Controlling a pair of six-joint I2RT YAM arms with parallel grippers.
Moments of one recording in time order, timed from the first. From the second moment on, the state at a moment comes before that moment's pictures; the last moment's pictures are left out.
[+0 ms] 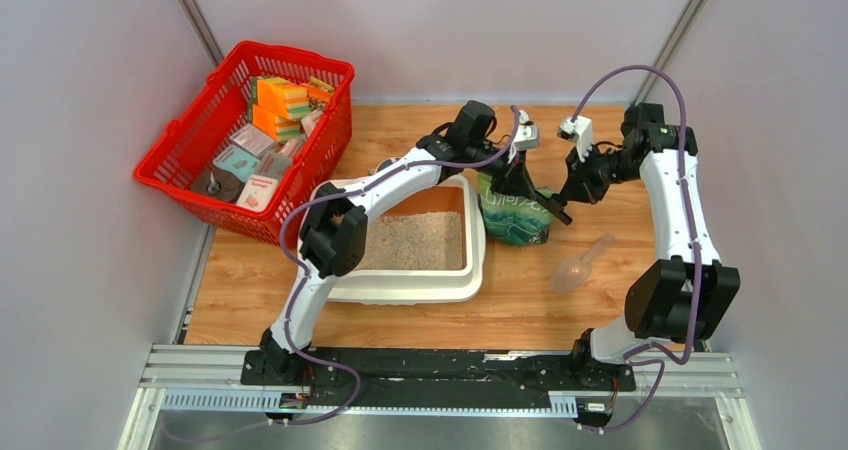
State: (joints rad) left arm -0.78 2.25 2.04 -0.27 0.98 0.21; right arm -0.13 1.52 1.53 -1.31 -0.74 -0.94
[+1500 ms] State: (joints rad) left arm -0.77 2.27 2.06 -0.22 0.95 0.17; right arm -0.25 1.67 1.54 -1.31 -0.95 -1.17
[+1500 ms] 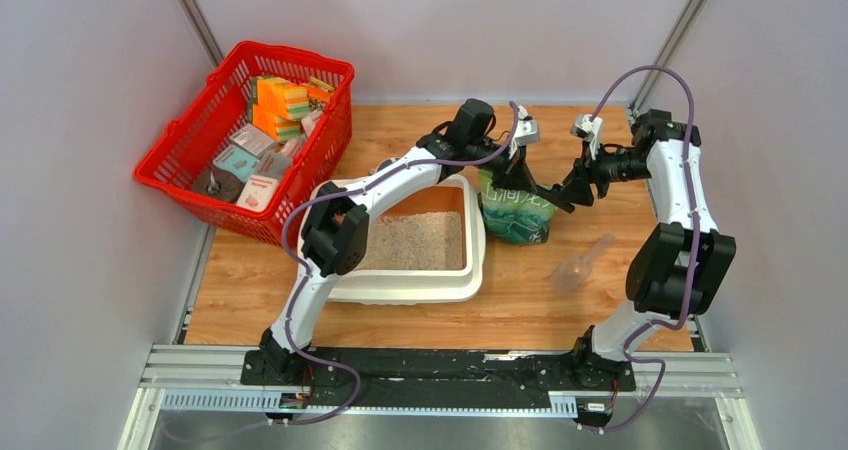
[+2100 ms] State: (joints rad) left arm -0.76 2.28 2.07 -0.21 0.92 0.15; right arm -0.25 1.66 1.57 -1.34 -0.96 -1.19
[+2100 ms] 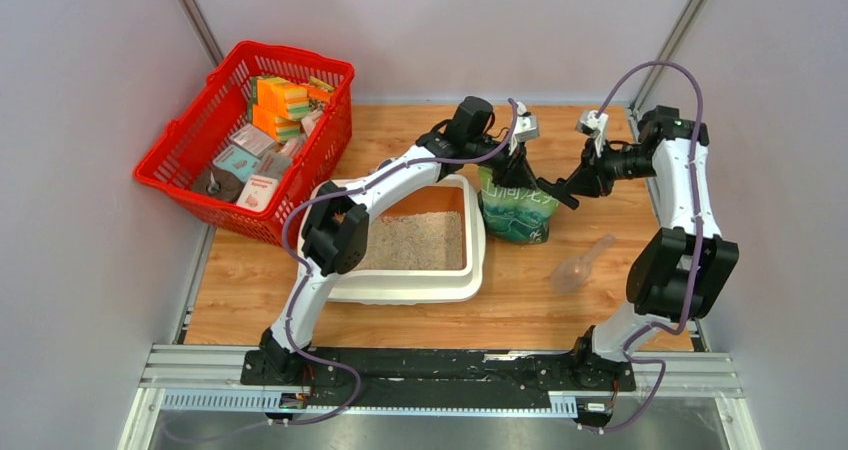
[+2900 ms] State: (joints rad) left arm -0.76 2.28 2.07 -0.21 0.93 0.15; right arm -0.31 1.46 1.55 -1.32 -0.82 -1.34
